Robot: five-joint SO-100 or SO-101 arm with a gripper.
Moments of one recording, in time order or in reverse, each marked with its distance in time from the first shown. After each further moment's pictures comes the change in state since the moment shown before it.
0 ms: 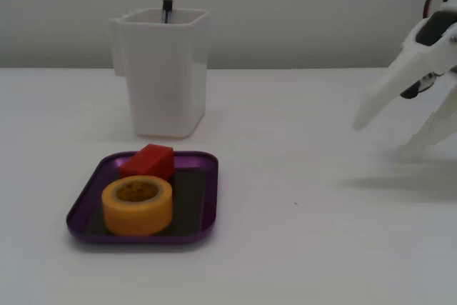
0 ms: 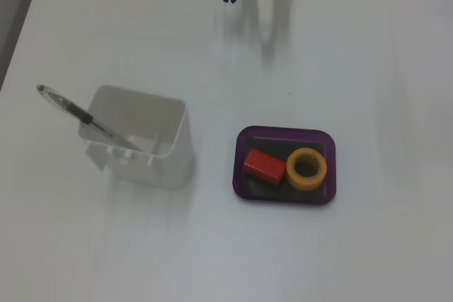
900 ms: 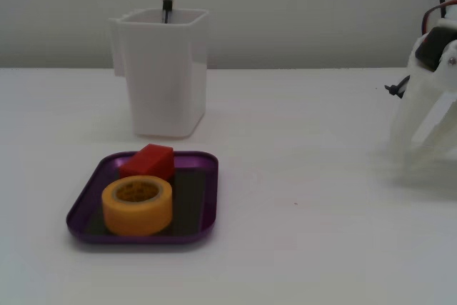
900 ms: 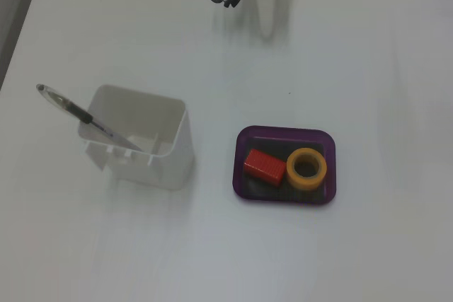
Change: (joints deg) arm -0.1 0.0 4.0 -0.1 -0.1
